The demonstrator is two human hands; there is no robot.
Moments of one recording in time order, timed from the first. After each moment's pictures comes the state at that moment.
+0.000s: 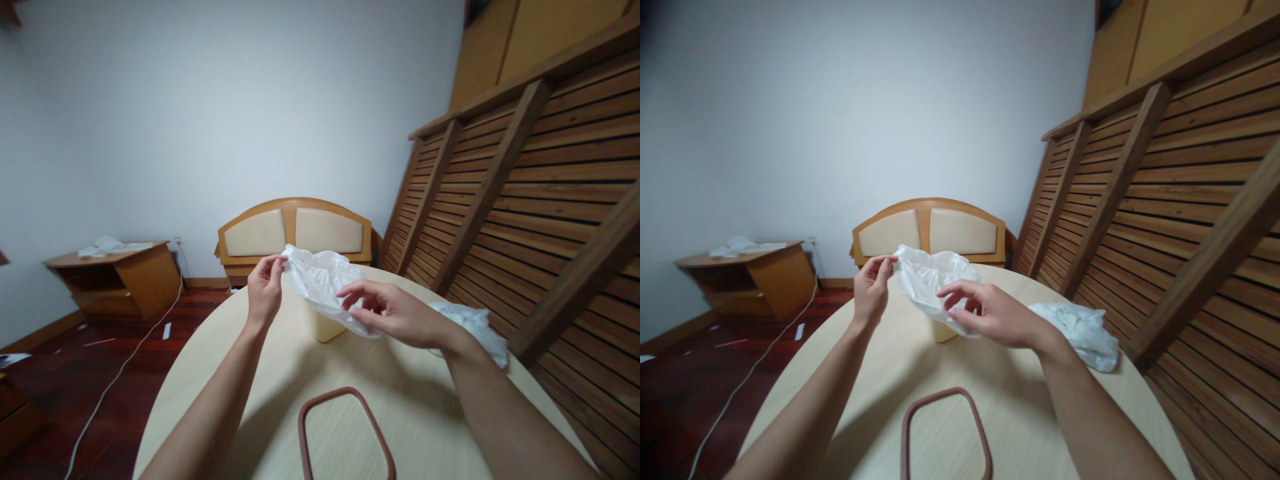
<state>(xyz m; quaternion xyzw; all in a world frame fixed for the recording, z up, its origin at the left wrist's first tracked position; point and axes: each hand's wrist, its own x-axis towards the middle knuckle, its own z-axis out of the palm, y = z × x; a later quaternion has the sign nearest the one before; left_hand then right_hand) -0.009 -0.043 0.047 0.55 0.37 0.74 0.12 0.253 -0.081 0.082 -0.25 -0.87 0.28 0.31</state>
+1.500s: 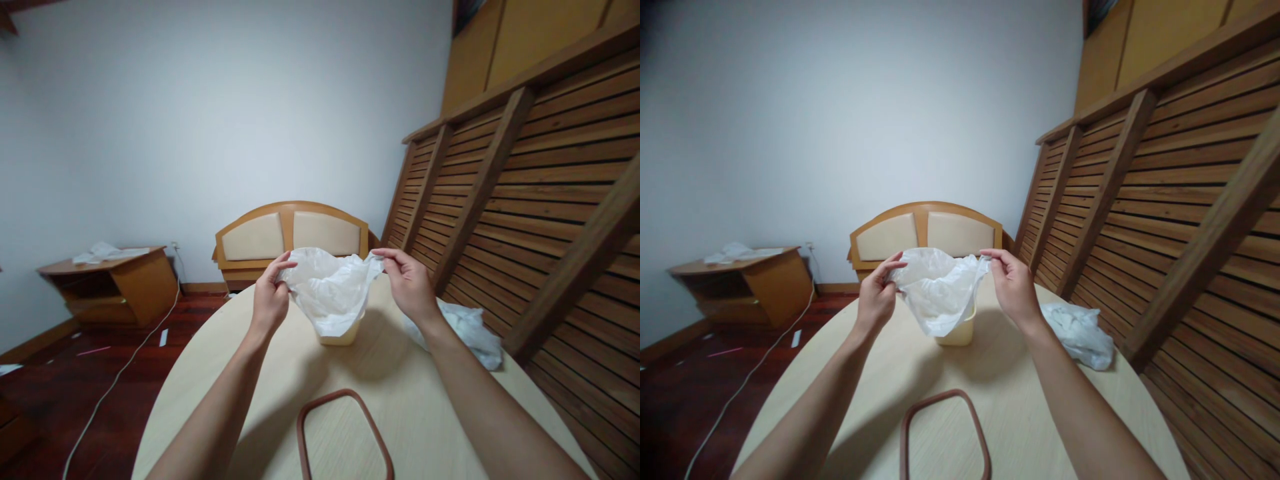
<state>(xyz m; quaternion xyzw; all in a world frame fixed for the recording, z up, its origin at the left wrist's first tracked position) 0.002 -0.053 0.048 0.61 0.41 0.67 0.10 0.266 -0.029 0.063 -0.35 -0.66 0.12 0.65</state>
